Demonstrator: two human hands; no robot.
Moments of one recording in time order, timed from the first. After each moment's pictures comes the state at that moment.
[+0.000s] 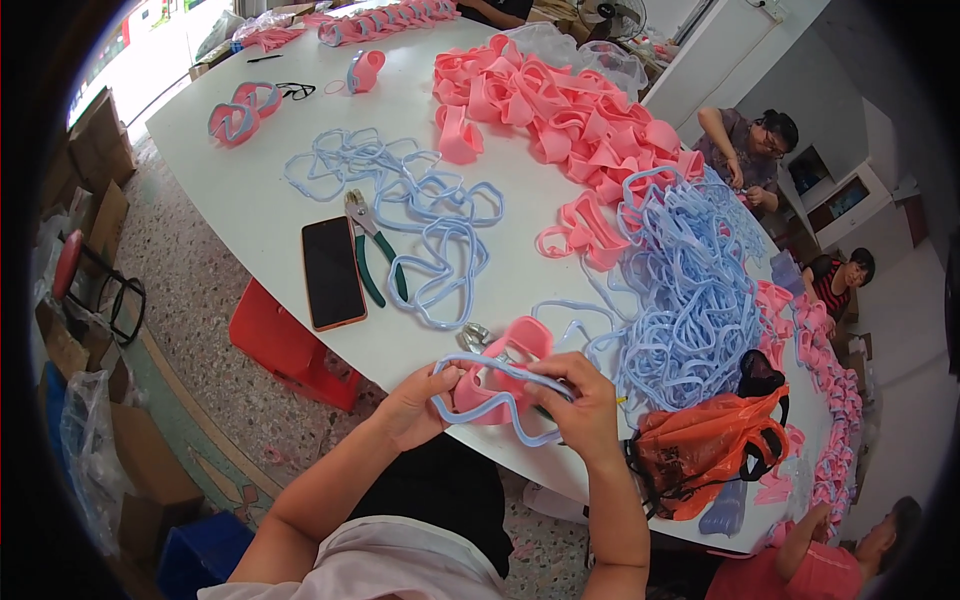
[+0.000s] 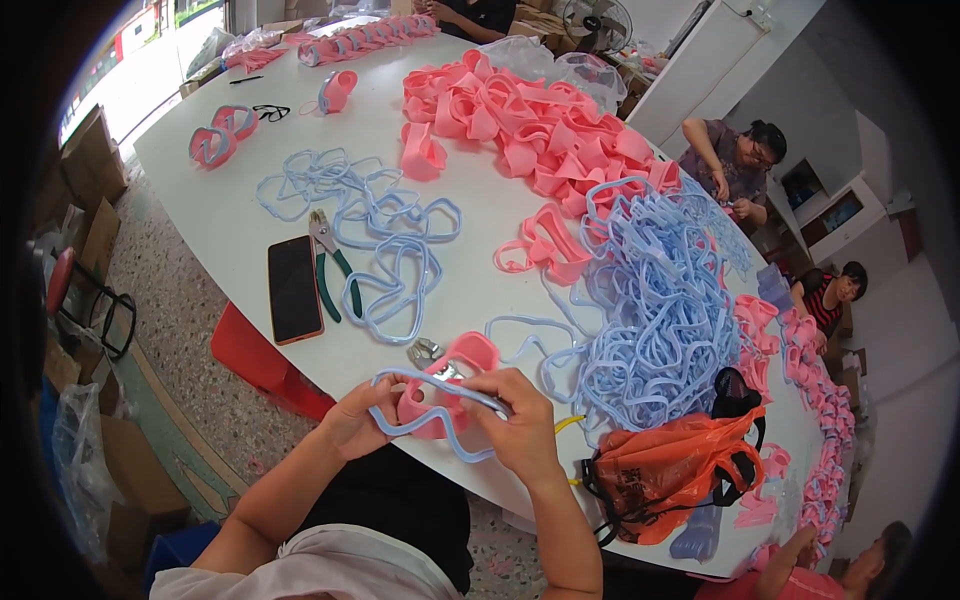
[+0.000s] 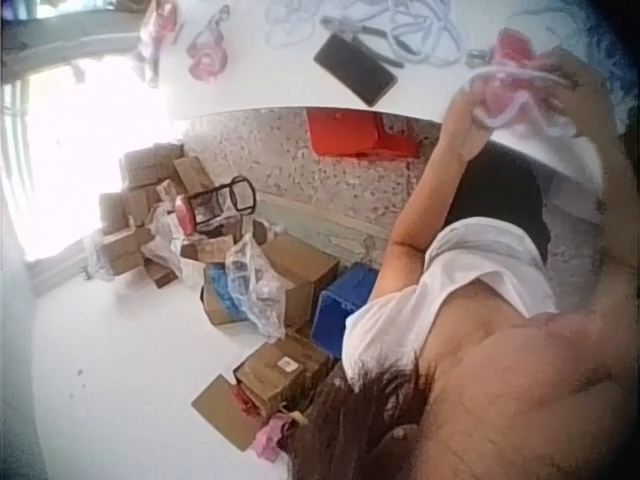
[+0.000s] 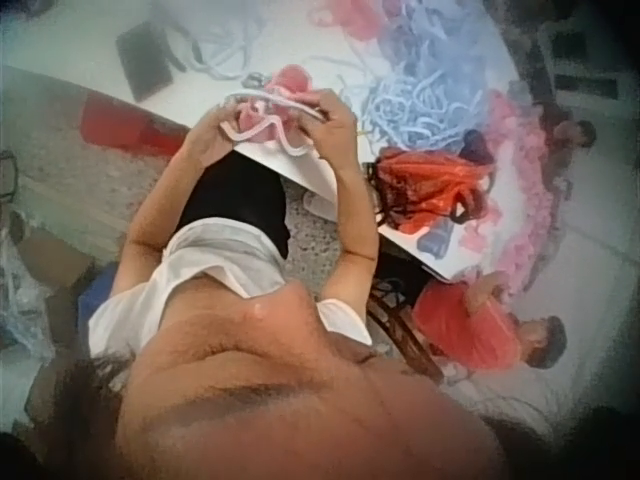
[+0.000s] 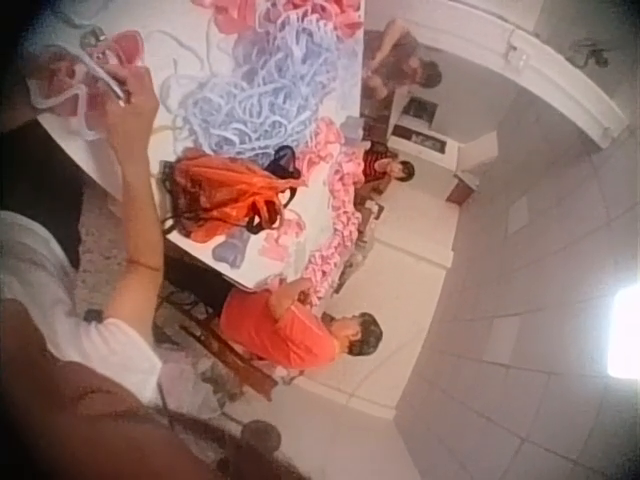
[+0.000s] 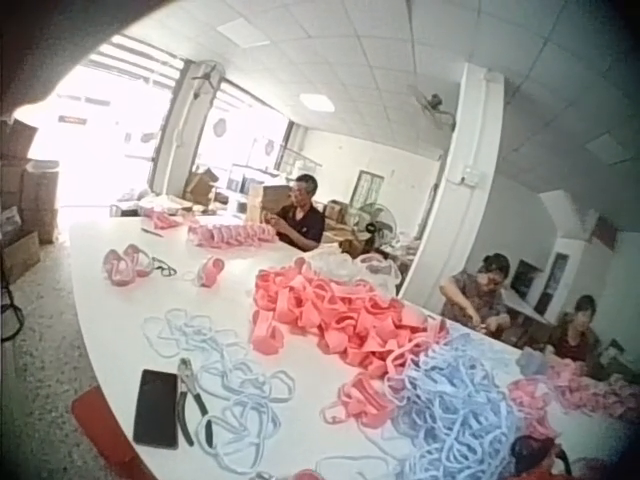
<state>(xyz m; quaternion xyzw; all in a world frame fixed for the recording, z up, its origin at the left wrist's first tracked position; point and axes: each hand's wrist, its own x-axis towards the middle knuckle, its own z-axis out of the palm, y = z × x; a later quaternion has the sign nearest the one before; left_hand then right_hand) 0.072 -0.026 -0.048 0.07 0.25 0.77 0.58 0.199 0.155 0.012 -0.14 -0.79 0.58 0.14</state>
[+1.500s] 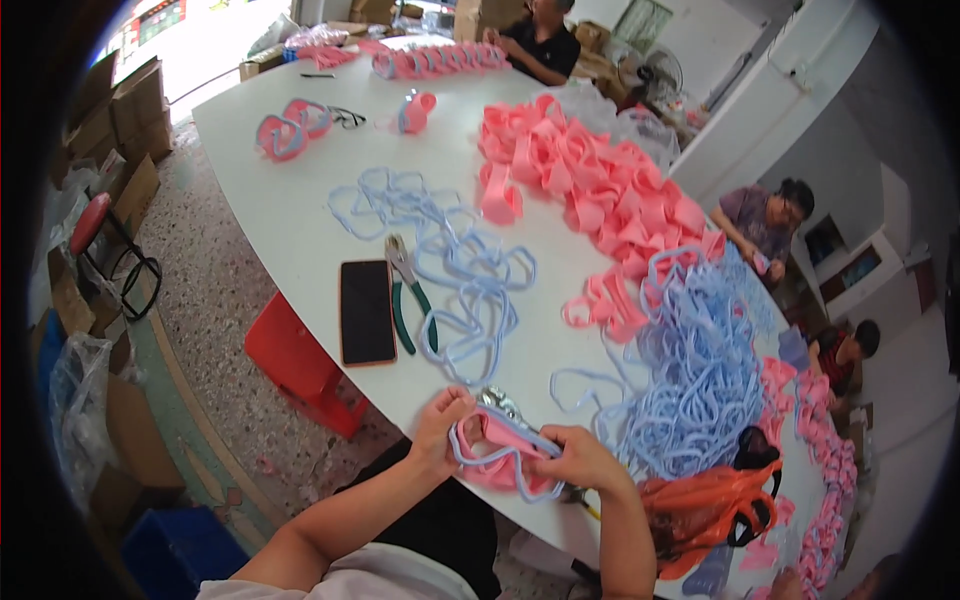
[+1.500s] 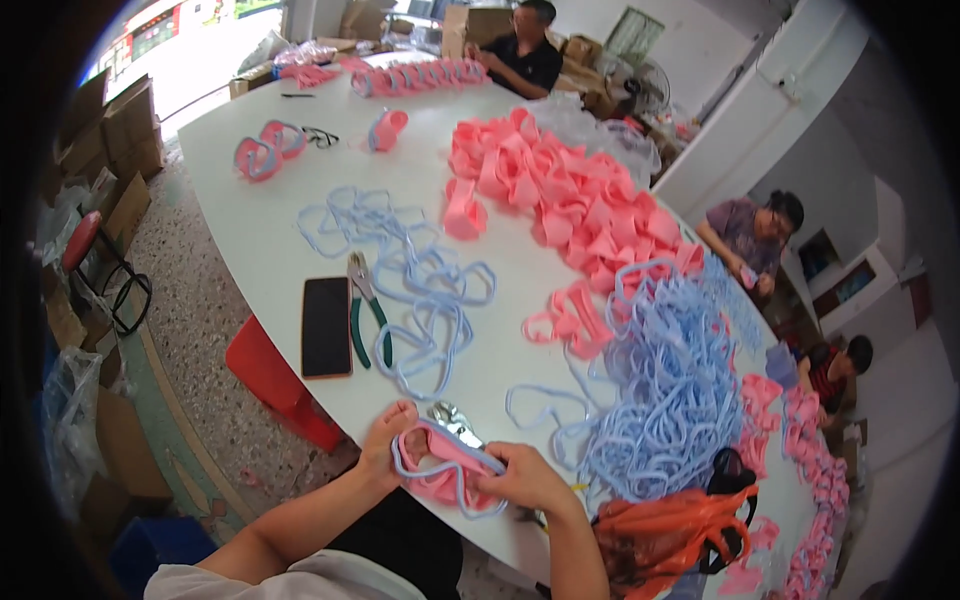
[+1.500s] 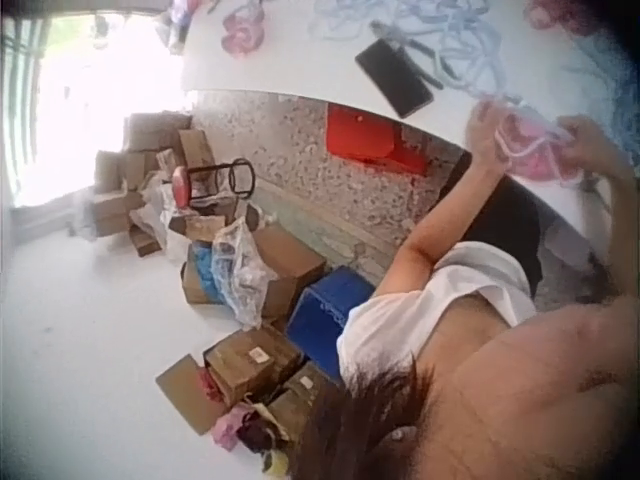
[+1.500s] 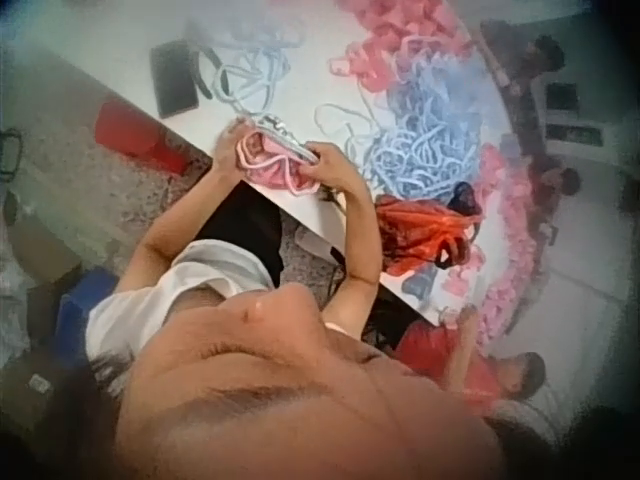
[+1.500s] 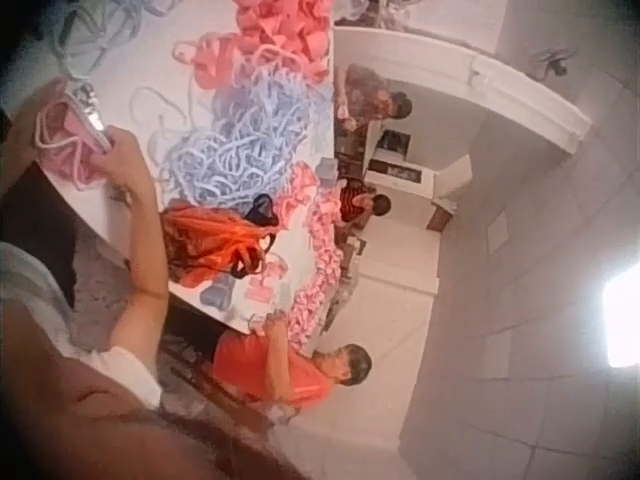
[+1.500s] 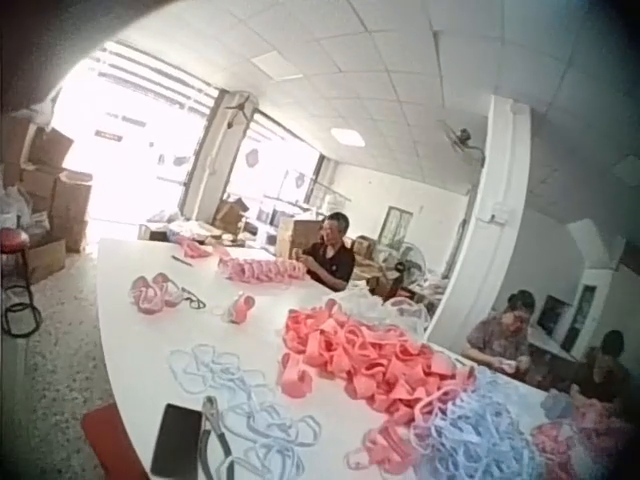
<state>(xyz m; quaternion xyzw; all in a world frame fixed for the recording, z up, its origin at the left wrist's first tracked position) 0.069 0.000 -0.078 -0.05 0.18 0.90 0.39 0.164 0.187 0.023 -0.15 -0.85 0.48 -0.19</state>
